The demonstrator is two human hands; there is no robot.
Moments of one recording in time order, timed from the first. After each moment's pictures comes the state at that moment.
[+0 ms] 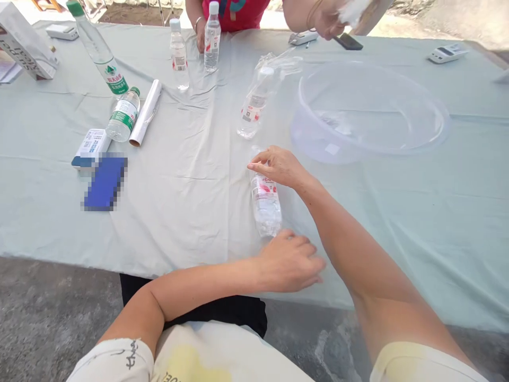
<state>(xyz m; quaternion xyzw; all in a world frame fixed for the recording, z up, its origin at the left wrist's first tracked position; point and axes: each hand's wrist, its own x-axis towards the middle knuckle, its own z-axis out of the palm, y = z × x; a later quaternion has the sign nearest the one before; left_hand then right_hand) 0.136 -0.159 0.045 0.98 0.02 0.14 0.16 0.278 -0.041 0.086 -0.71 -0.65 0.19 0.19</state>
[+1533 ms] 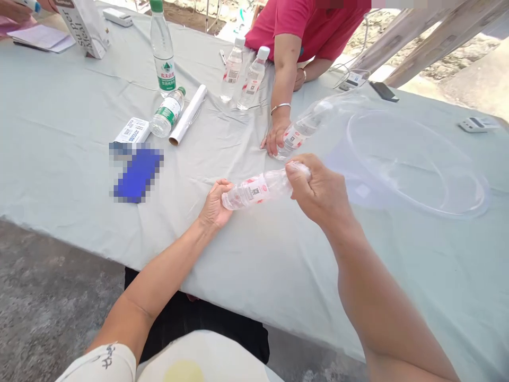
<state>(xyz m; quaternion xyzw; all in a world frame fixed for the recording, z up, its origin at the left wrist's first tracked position) 0.019 -0.010 0.037 0.18 0.32 0.49 0.79 0.185 -0.053 0.152 -0.74 -0.61 0.13 0.27</state>
